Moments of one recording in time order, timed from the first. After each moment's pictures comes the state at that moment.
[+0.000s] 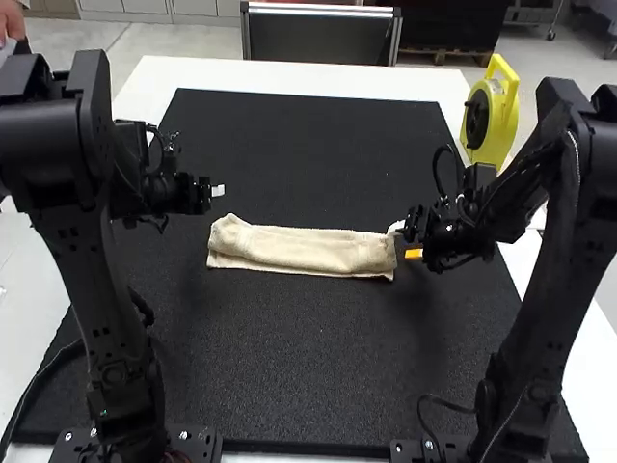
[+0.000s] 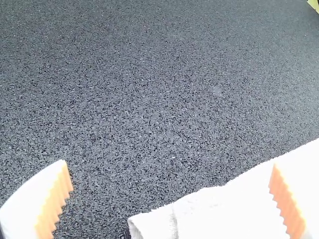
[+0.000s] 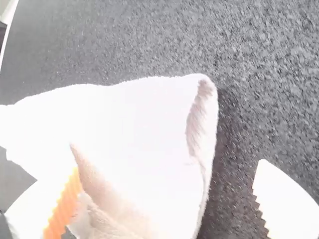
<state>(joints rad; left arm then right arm) 0.32 1.71 0.70 0.36 0.72 0.14 -0.10 1.80 0.70 0.12 -0.75 0.24</state>
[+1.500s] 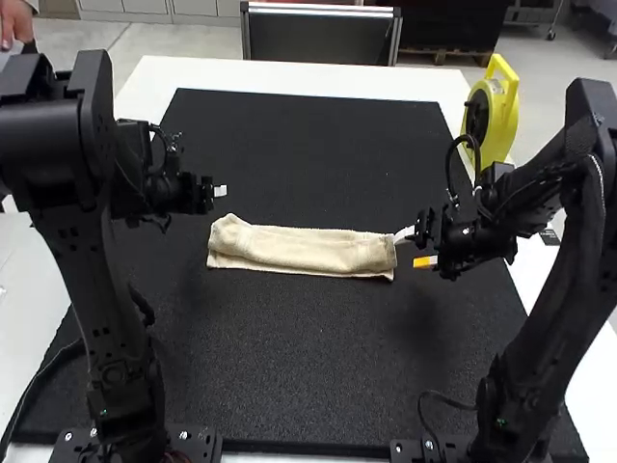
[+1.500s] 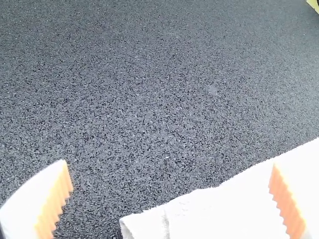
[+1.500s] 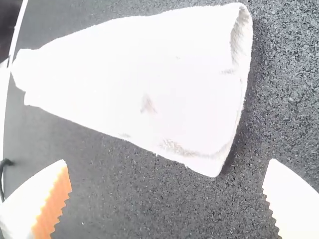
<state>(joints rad) 0.30 1.71 0.70 0.36 0.71 0.12 -0.16 1.65 0.69 -0.23 -0.86 -0.01</state>
